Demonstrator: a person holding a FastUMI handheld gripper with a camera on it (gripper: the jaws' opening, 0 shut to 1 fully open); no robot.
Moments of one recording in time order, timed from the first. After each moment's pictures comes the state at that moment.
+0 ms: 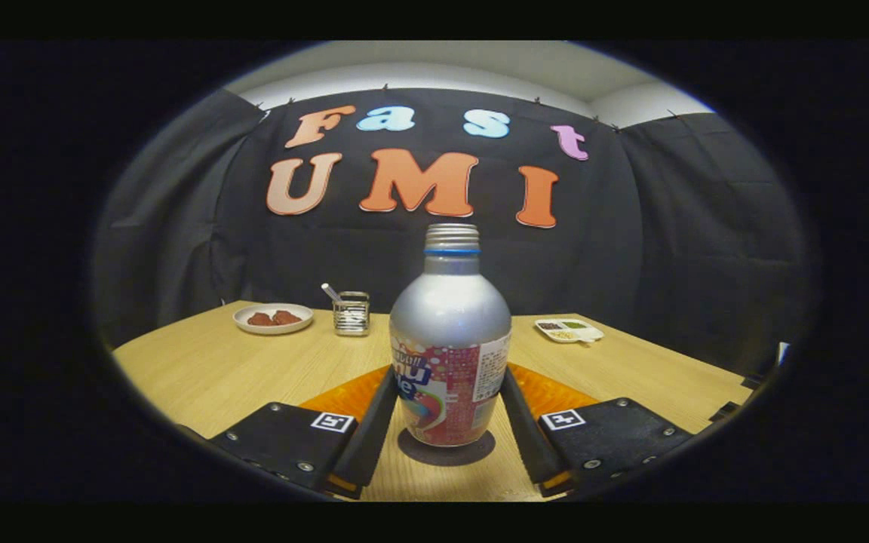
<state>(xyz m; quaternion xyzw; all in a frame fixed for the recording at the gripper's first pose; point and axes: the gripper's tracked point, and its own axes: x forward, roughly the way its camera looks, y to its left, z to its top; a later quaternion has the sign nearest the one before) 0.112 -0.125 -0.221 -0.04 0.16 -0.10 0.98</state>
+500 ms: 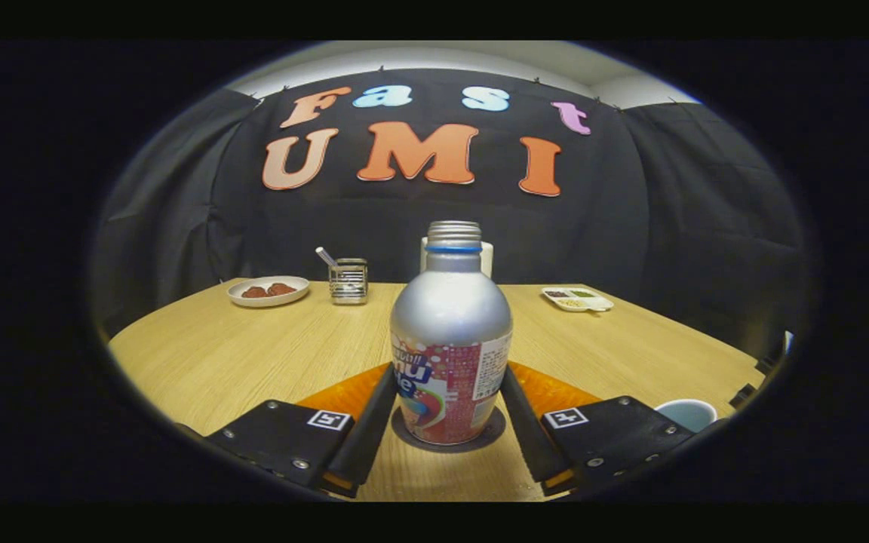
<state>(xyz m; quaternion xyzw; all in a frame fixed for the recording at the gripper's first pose) 0.107 -0.127 -0.265 -0.02 0.20 -0.10 0.97</state>
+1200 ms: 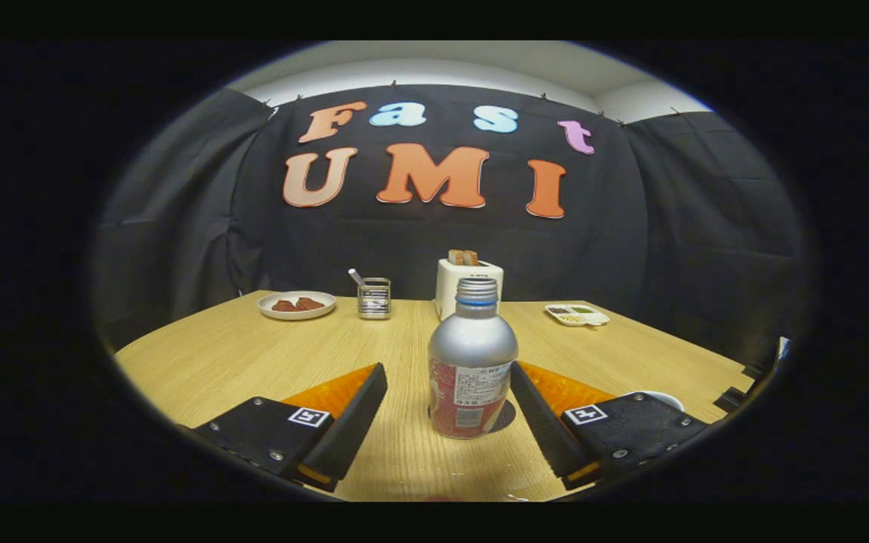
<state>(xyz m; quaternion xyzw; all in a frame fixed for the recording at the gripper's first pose) 0.062 -0.082 -0.213 -0.03 0.16 -0.09 0.98</state>
